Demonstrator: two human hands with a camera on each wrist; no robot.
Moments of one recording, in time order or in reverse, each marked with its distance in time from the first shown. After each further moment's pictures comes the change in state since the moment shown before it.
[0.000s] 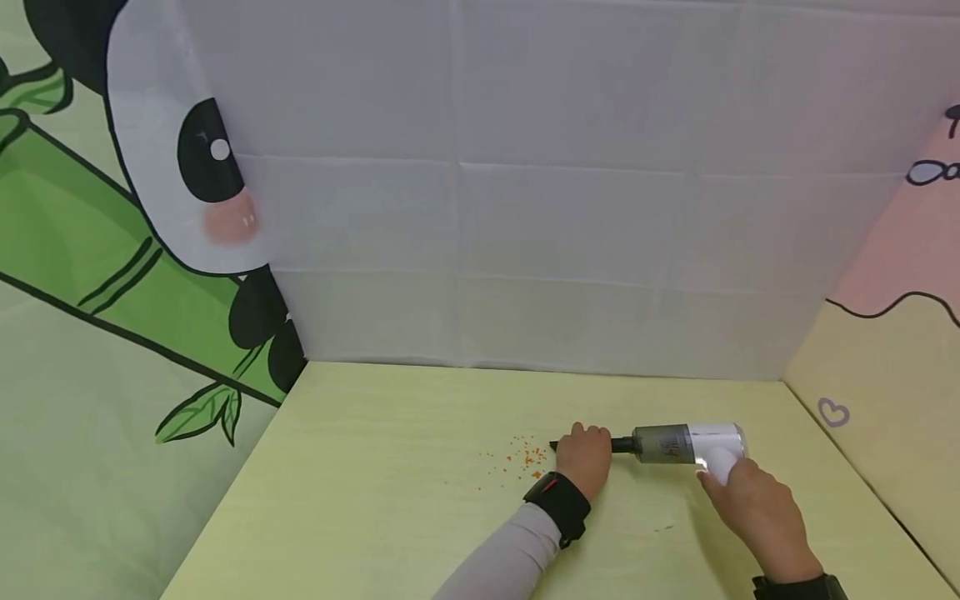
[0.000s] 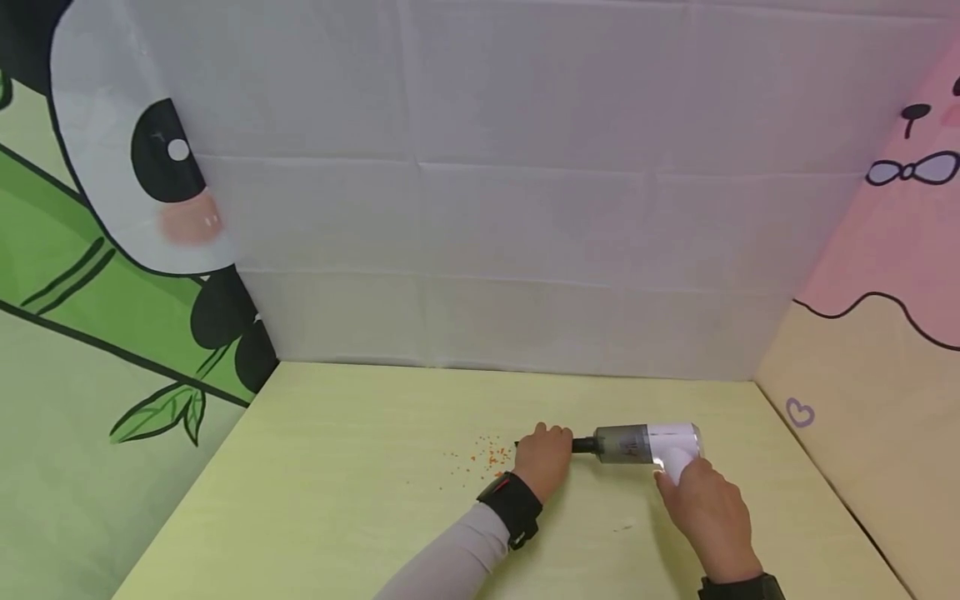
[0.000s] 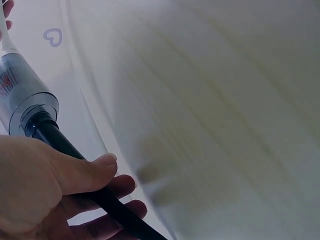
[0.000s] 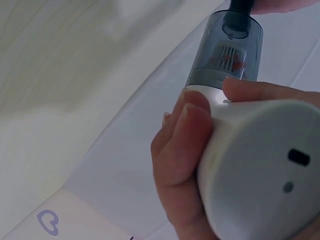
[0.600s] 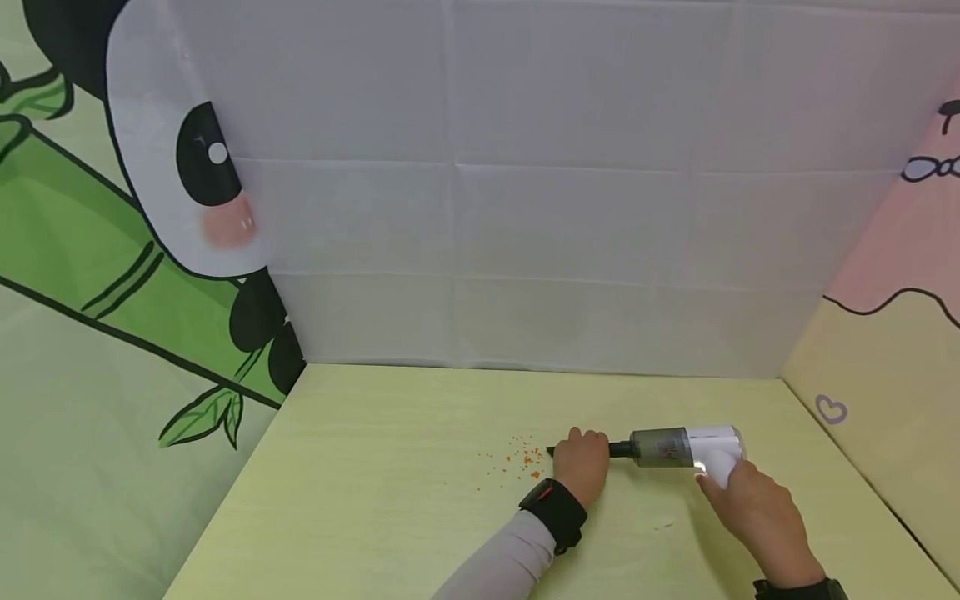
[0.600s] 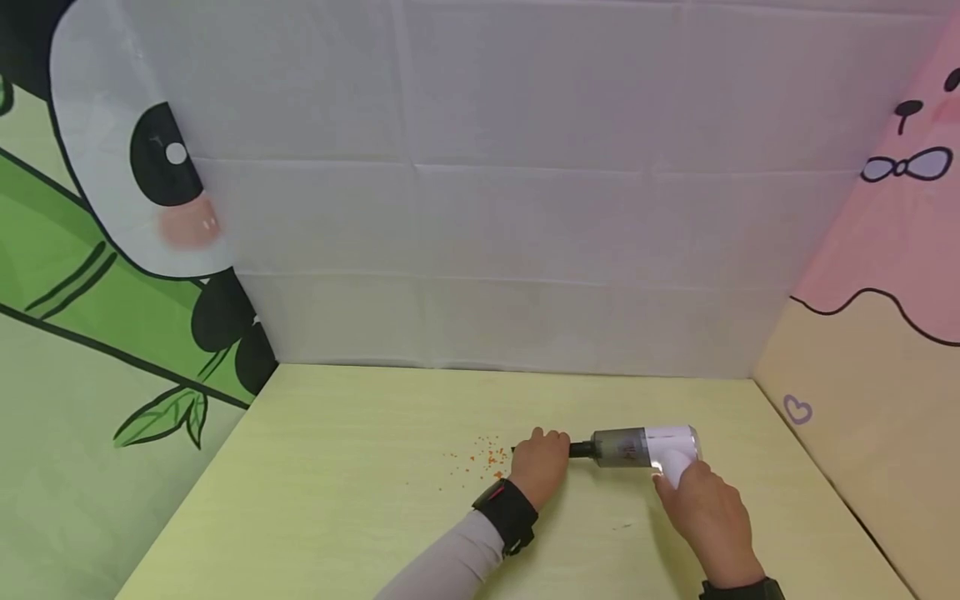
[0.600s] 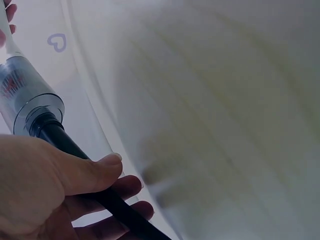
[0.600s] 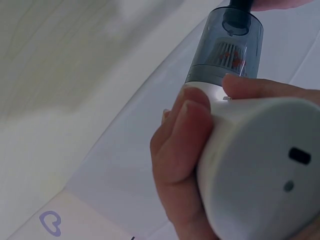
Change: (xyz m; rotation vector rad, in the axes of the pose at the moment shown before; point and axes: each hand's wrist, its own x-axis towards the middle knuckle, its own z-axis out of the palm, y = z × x) left_hand -0.020 -0.002 0.005 -0.019 -0.042 0.012; right_hand -0.027 -0.007 0.004 0.011 -0.009 0.024
